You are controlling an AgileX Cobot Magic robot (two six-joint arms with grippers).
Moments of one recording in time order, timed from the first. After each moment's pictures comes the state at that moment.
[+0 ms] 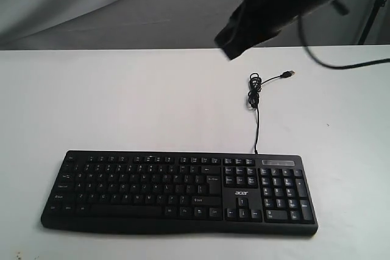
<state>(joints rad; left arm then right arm) 0.04 0.00 0.00 0.03 0.16 -0.02 0.52 1.80 -1.50 0.57 0.78 -0.98</state>
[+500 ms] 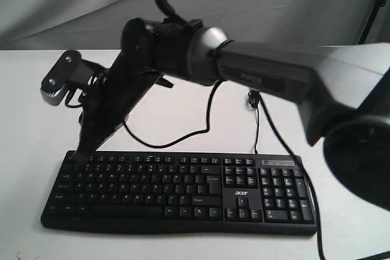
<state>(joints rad) 0.04 0.00 0.00 0.03 0.16 -0.02 0.97 2.31 -1.94 0.43 0.79 -0.82</state>
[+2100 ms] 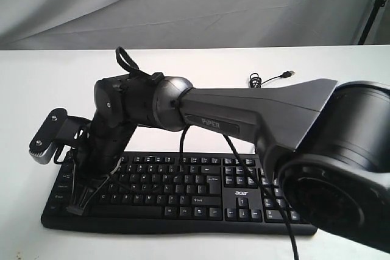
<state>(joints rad) 0.04 0.00 0.00 0.03 0.16 -0.02 1.06 2.40 -1.91 0.34 0.80 -0.73</state>
